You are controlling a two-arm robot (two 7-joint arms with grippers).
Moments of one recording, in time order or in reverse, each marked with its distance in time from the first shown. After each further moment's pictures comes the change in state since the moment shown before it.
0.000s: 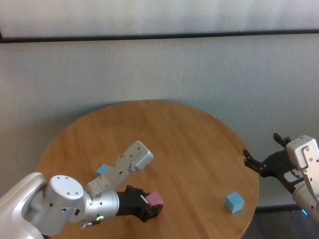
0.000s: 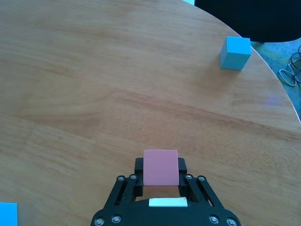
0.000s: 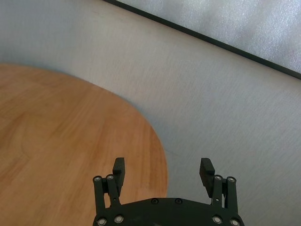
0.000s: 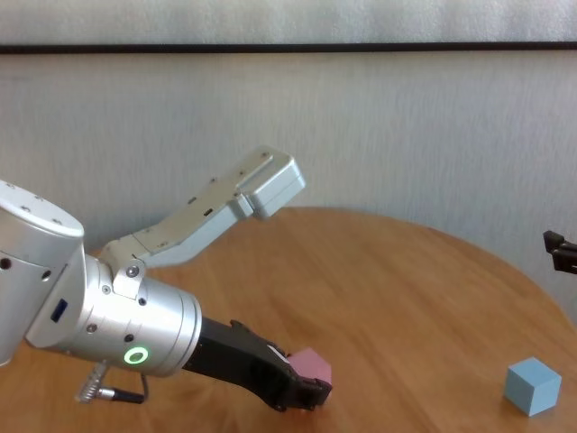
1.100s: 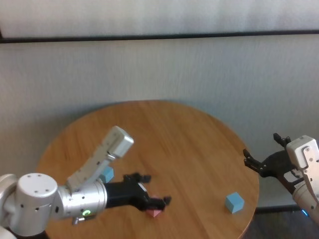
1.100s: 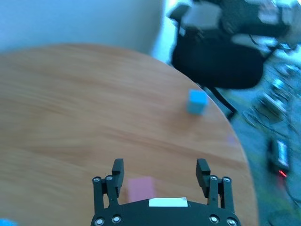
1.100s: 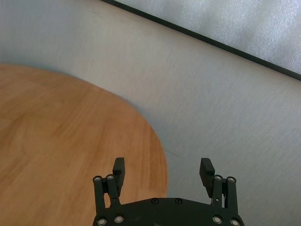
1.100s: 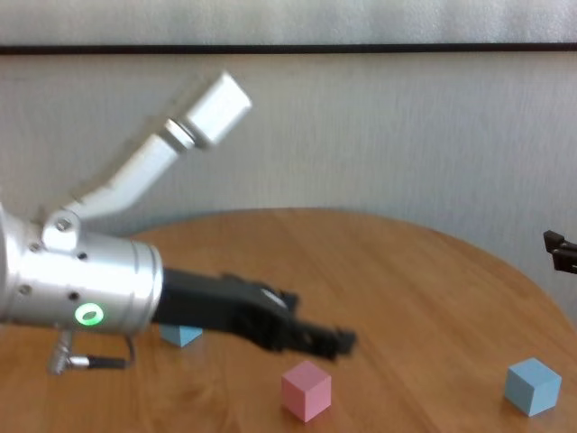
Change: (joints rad) left arm 0.077 0.047 -0.107 -0.116 -0.120 -0.100 0.012; right arm 0.000 0.000 0.000 0.000 0.000 0.000 0.000
